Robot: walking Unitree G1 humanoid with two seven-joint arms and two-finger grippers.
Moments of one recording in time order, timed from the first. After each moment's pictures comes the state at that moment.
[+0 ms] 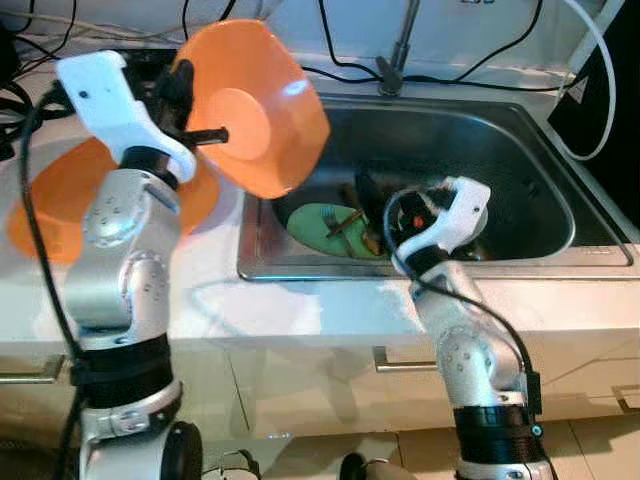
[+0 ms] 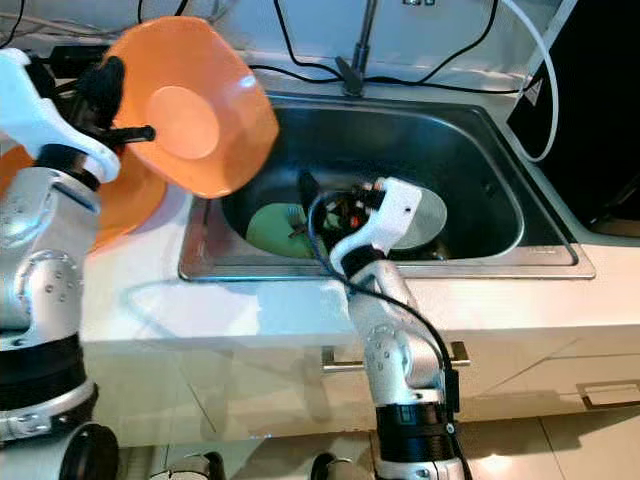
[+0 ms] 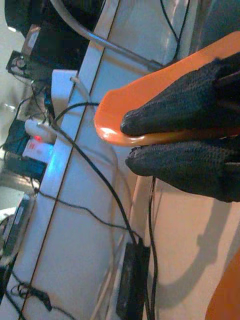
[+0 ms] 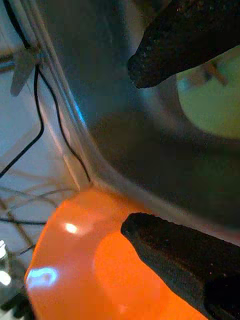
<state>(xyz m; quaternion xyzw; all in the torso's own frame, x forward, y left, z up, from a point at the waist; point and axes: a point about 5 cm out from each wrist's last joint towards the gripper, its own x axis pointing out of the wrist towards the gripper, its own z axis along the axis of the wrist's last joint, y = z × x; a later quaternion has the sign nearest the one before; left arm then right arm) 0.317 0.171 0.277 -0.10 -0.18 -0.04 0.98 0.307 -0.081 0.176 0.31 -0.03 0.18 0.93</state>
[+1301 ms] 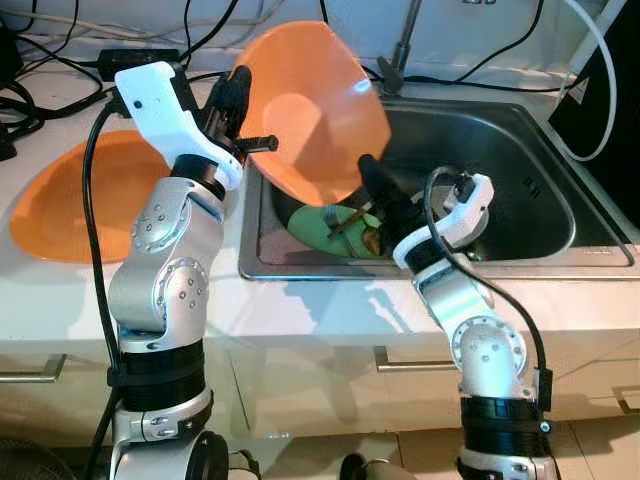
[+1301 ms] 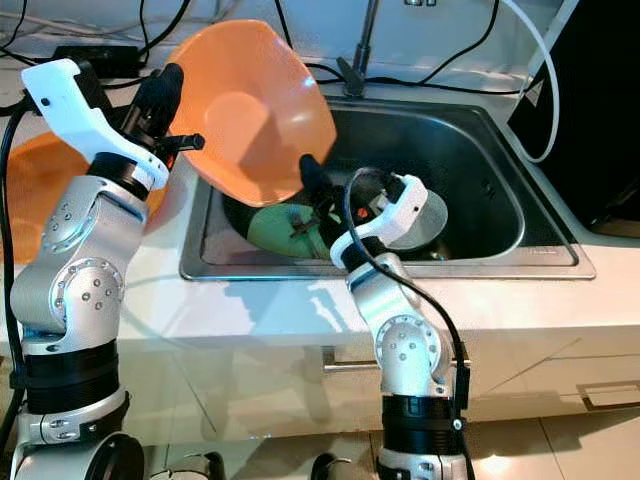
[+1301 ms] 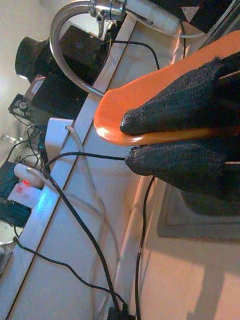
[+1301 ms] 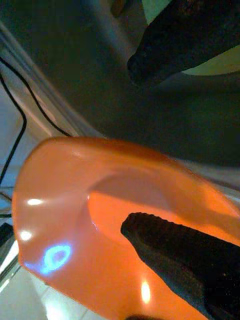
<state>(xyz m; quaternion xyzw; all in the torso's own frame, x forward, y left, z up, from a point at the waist) 0.317 0.135 0.272 -0.16 -0.17 -0.12 0.96 0.309 -0.087 0.186 0.46 0.01 0.20 0.87</state>
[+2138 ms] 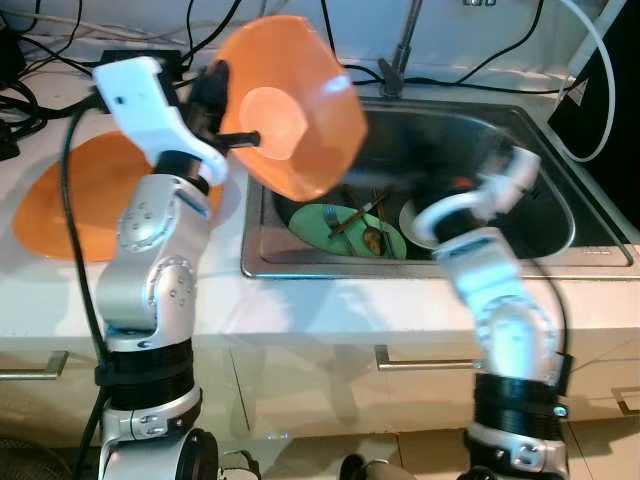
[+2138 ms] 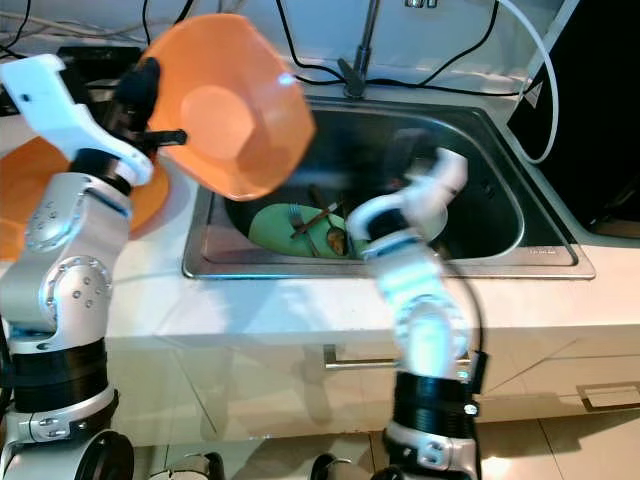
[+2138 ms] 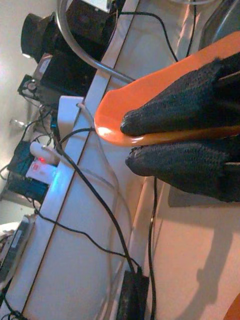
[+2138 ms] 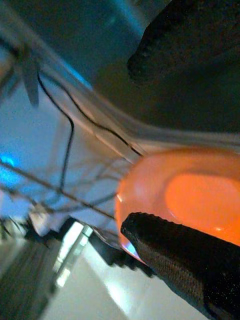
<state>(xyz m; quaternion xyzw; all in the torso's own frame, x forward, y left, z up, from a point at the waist) 0.317 0.151 0.275 -0.14 -0.19 -0.08 0.97 0.318 -0.115 0.208 0.55 -0.02 0.15 0.82</state>
